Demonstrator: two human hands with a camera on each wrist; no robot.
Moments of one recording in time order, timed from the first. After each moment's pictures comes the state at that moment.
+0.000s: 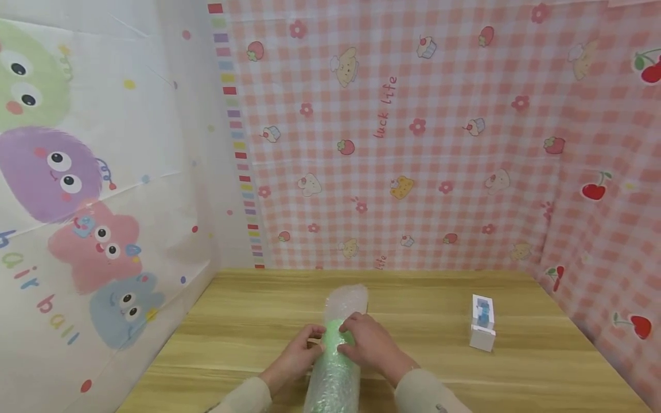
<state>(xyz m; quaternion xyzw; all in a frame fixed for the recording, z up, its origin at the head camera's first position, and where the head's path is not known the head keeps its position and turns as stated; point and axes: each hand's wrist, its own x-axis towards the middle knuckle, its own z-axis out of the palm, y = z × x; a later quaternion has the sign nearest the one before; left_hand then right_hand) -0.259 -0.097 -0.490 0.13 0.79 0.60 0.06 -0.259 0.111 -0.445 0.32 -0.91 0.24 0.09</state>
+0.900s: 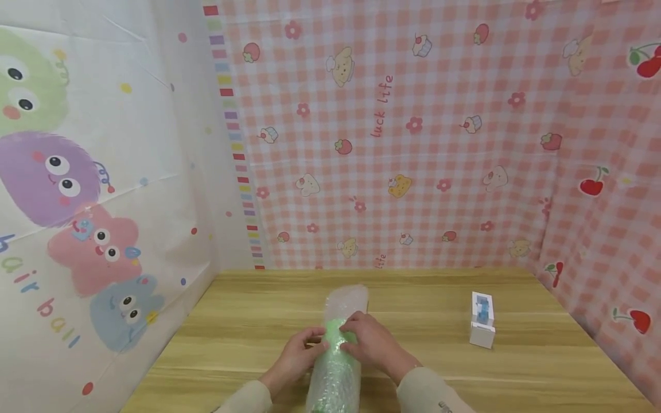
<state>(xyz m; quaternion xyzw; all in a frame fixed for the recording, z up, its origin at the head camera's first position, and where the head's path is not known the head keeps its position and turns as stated) -0.257 -0.095 -0.495 0.12 0.77 0.63 0.04 -0.262 0.116 -0.448 0.31 -0.91 0.27 0.05</state>
